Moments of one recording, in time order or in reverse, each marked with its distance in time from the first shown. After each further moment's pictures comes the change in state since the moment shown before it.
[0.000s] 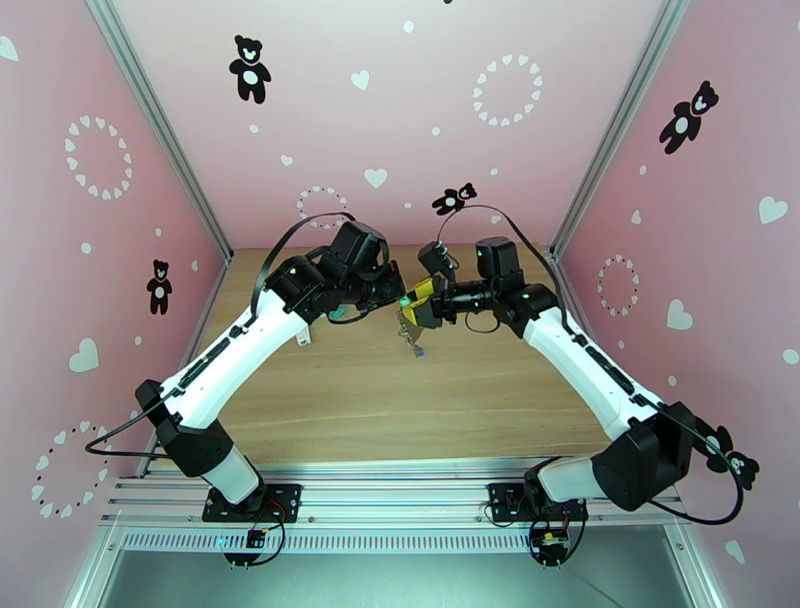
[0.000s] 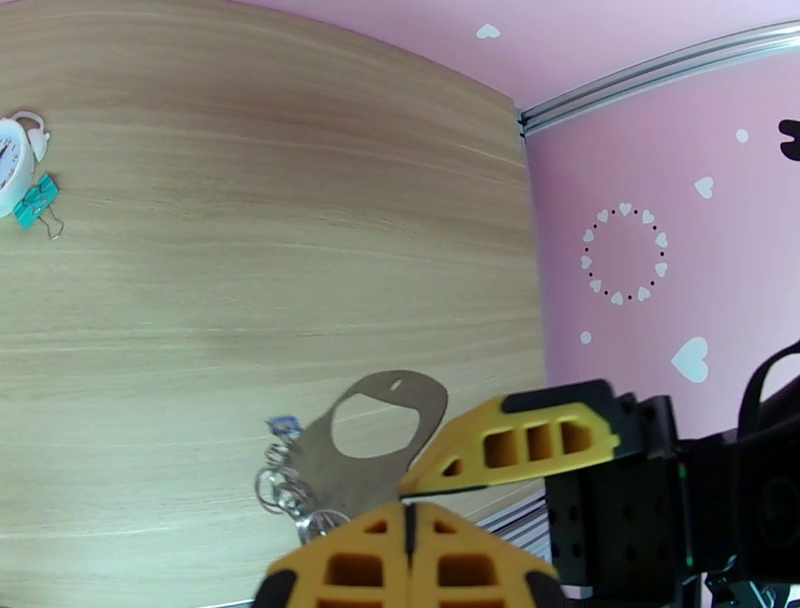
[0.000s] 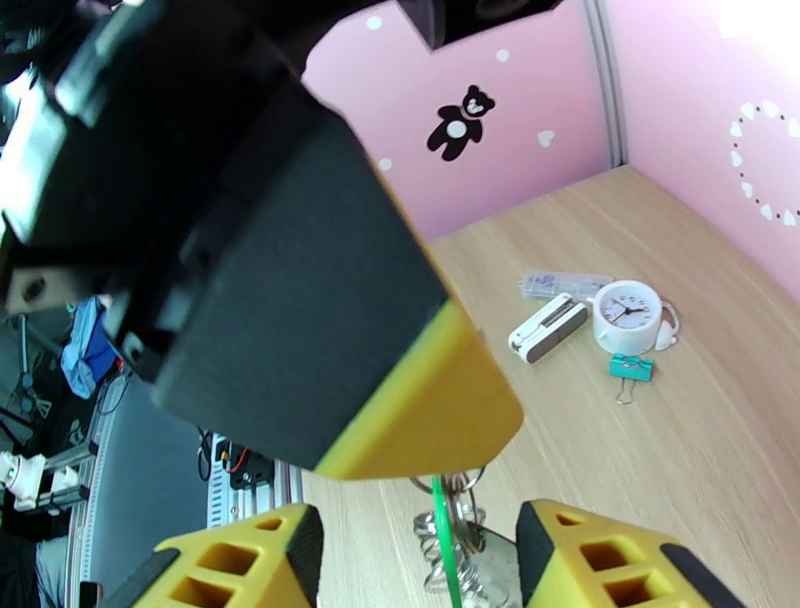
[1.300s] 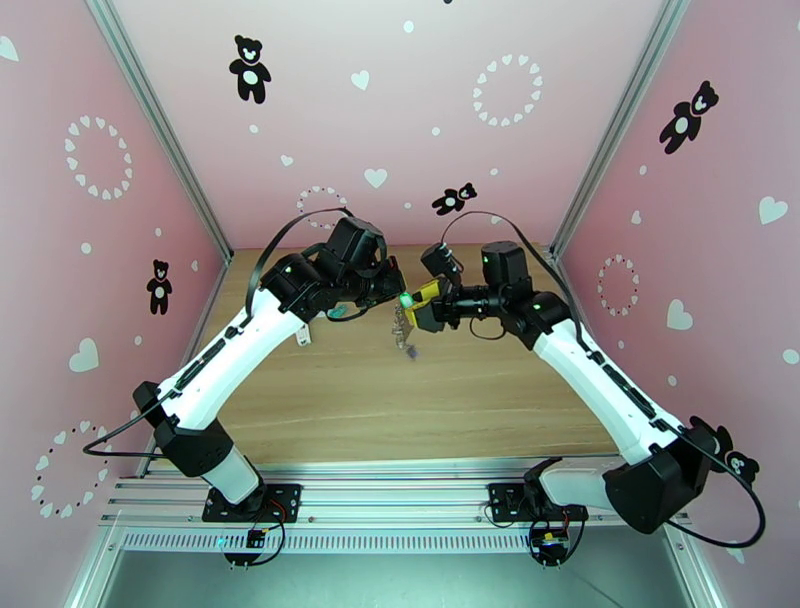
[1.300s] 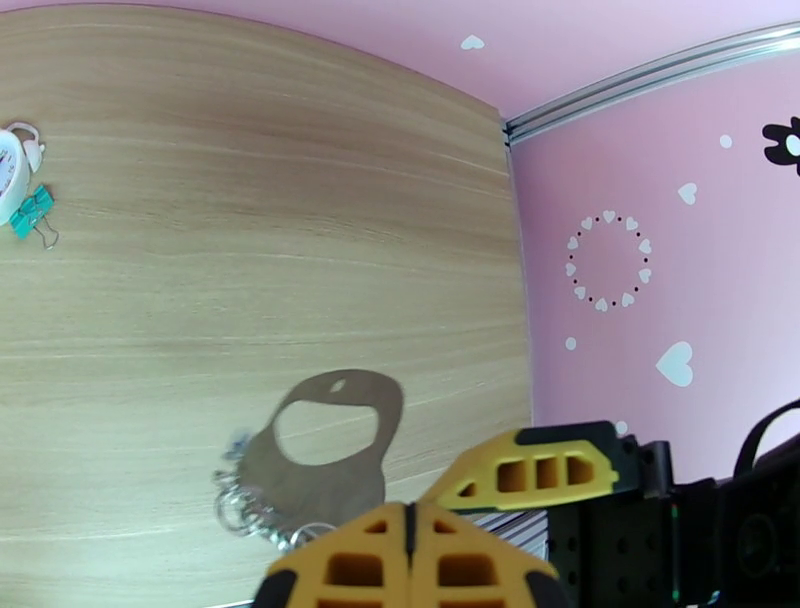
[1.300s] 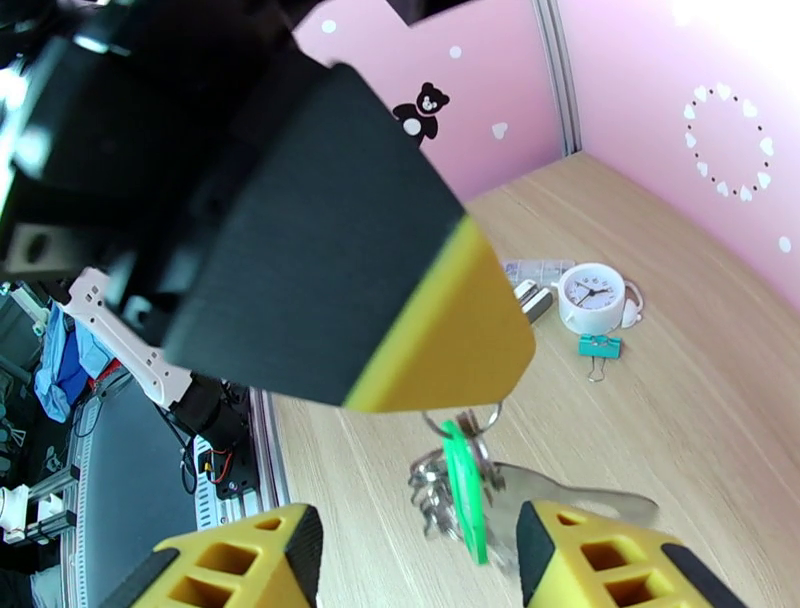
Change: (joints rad) left arm 0.000 0.000 0.032 -0.004 0.000 -0.008; right arm 0.037 -0.081 -0.018 -0.035 0.159 0.062
